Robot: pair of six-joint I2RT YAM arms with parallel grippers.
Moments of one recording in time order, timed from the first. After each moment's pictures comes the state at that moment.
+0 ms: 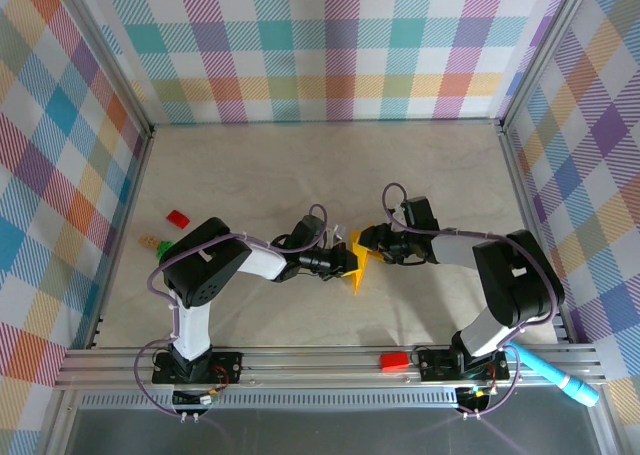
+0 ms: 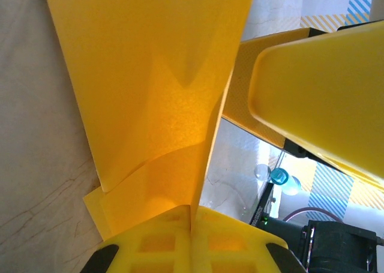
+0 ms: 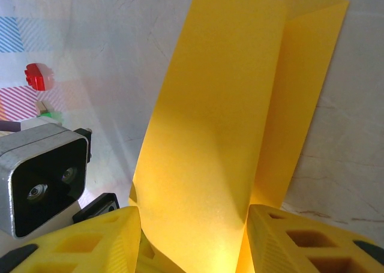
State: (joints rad) left arm -0.77 1.92 0.80 0.50 0.63 -1.08; right arm 0.36 1.61 0.65 0.05 -0.64 0.77
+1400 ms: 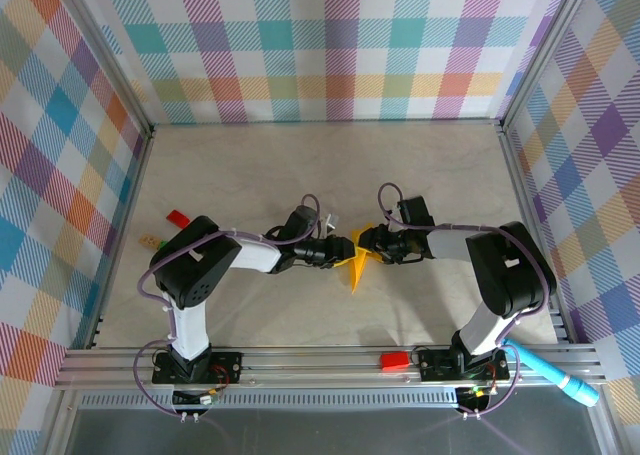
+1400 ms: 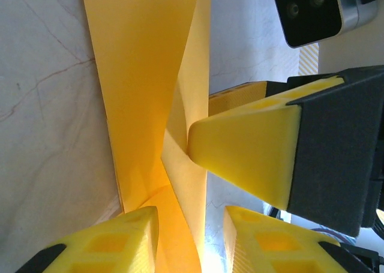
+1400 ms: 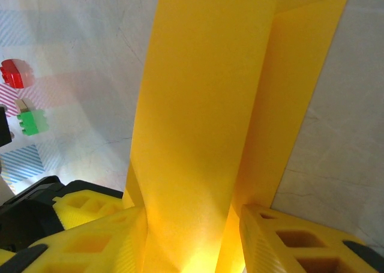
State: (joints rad) left arm -0.71 1.89 0.83 0.41 0.60 -1.00; right arm 0.37 1.67 0.69 -0.01 -0.63 0.74
